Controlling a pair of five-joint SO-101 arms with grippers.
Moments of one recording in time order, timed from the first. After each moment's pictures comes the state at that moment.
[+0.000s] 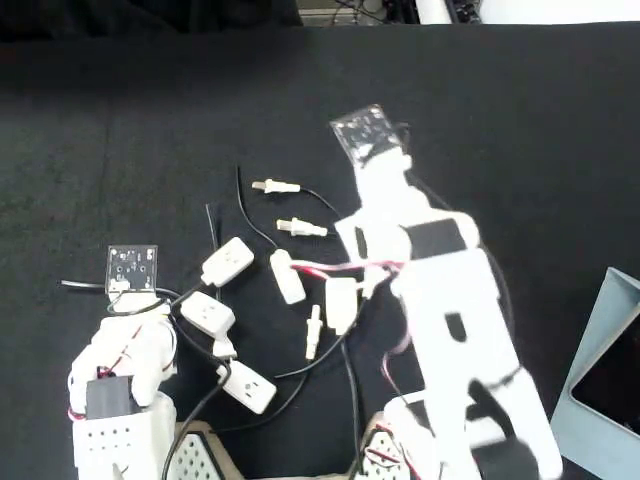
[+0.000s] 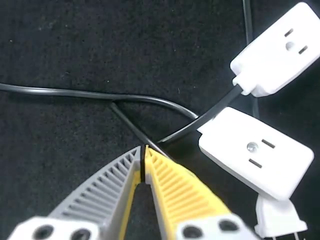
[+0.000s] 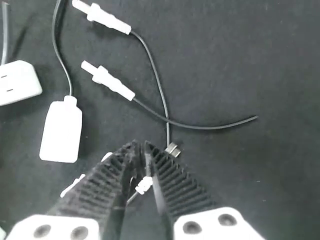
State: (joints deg) left arm -12.5 -102.9 95.7 69.4 -8.0; right arm -13.5 -28.4 35.4 64.0 10.7
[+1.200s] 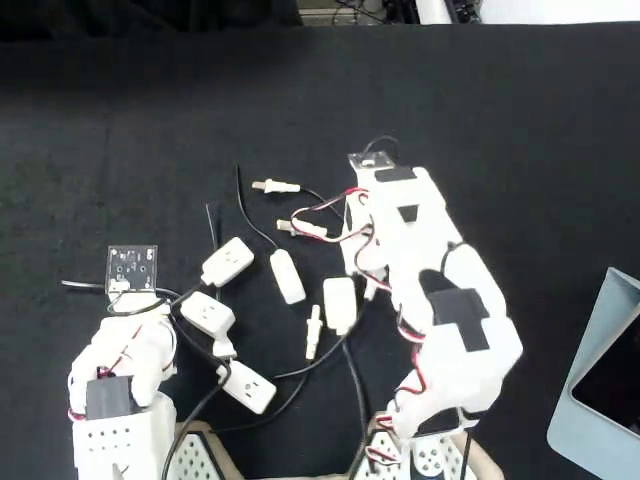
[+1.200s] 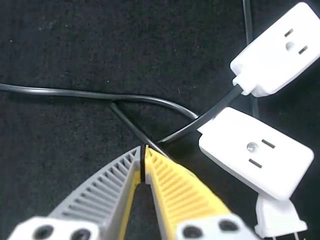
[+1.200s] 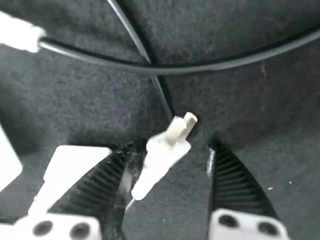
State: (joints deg) left arm -12.5 -102.9 95.7 69.4 -8.0; right arm -9.3 15.7 20.1 73.0 -1.5
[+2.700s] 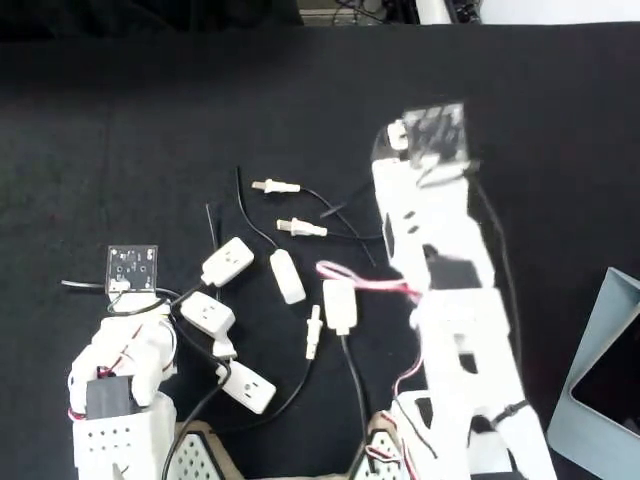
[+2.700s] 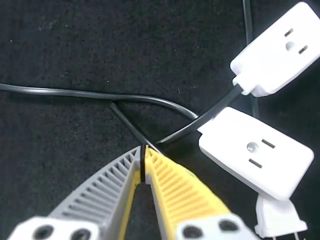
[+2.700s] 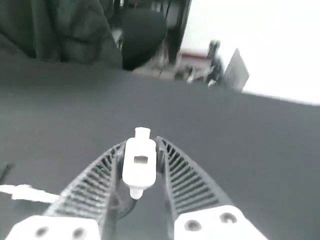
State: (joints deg) left arm -12.5 -102.9 95.7 69.4 -8.0; right arm -3.7 -40.1 62.2 1.6 12.8
